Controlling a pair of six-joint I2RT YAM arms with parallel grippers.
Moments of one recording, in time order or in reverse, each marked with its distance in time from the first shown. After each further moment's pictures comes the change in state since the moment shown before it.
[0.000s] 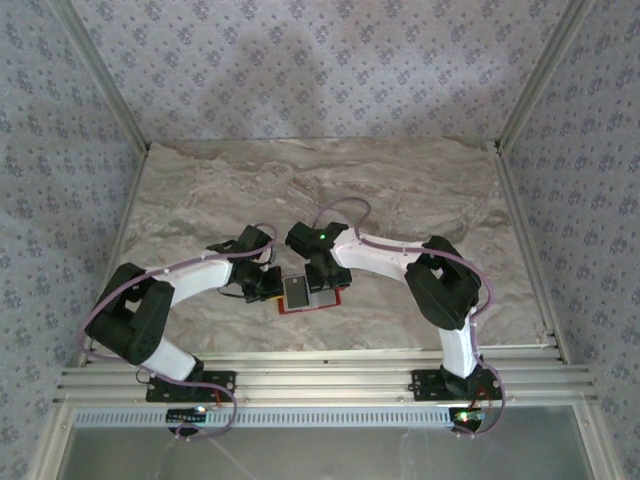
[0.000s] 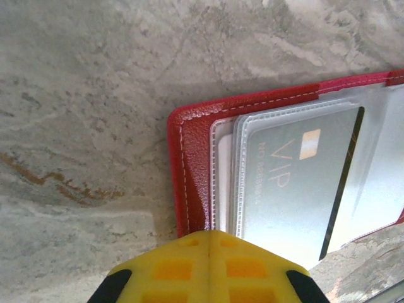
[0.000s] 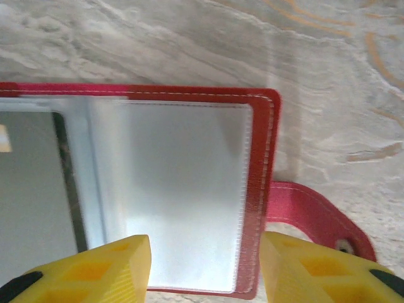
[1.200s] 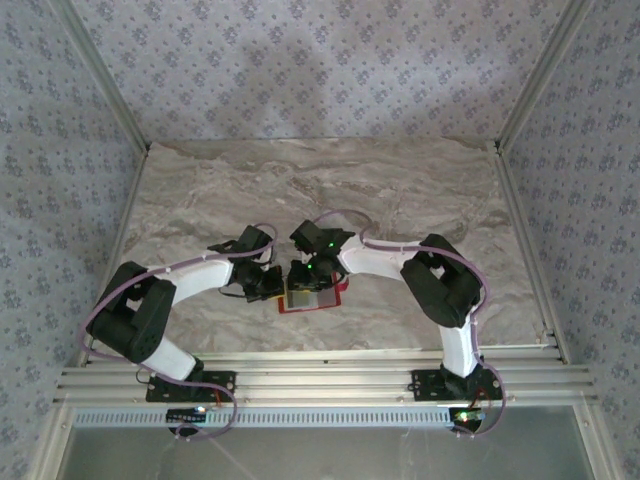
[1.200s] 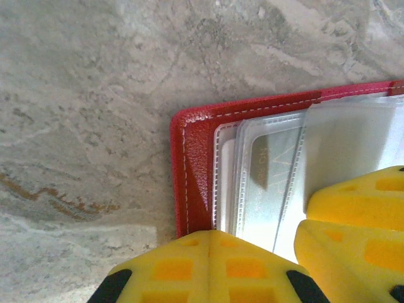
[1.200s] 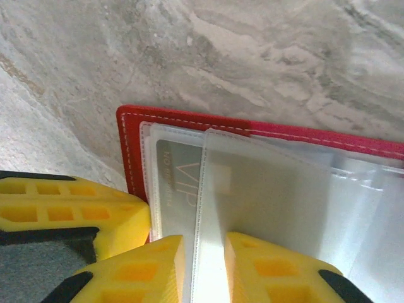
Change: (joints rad) left arm 0.000 0.013 -0.005 0.030 0.000 -0.003; right arm -0.034 0.002 -0.146 0.472 -0.390 0.080
